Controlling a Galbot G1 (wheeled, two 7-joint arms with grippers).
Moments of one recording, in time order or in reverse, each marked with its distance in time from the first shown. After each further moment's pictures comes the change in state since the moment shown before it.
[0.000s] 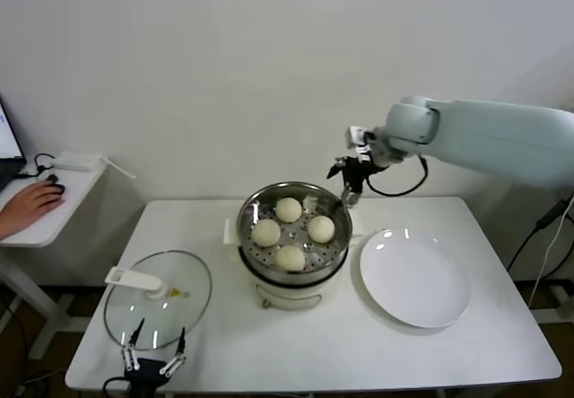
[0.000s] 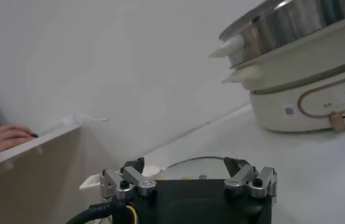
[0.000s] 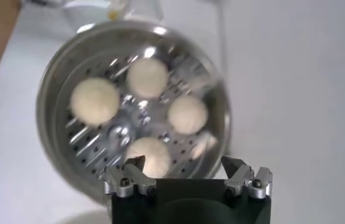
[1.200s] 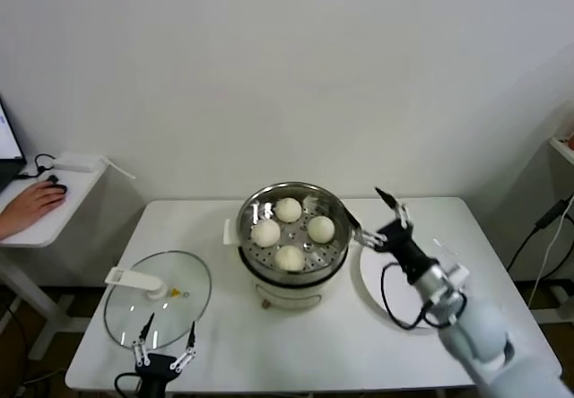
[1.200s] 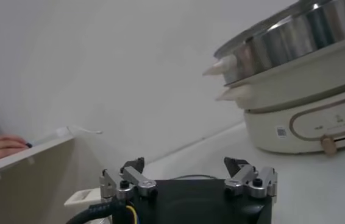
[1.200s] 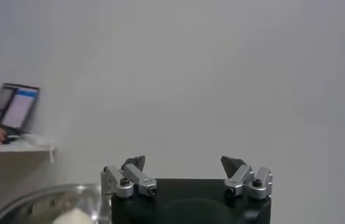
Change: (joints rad) left arm -0.022 -0.032 0.022 0.012 0.008 -0.046 0.002; right arm -2.026 -0.027 1.911 0.552 -0.406 0.392 0.615
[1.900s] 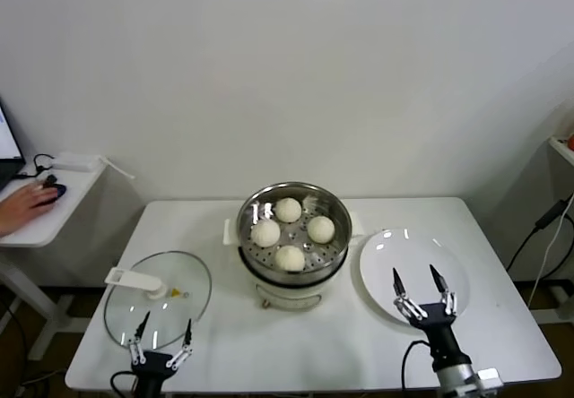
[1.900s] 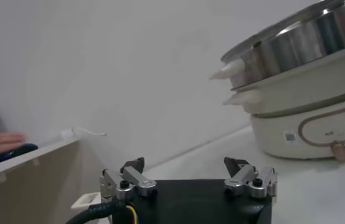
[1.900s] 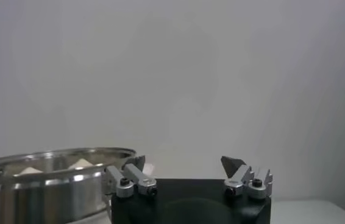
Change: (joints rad) left arm 0.001 0.010 -0.006 -0.010 -0.021 -0.001 -0.004; right arm -0.430 0.355 0.258 -0.022 -0.086 0.192 0.017
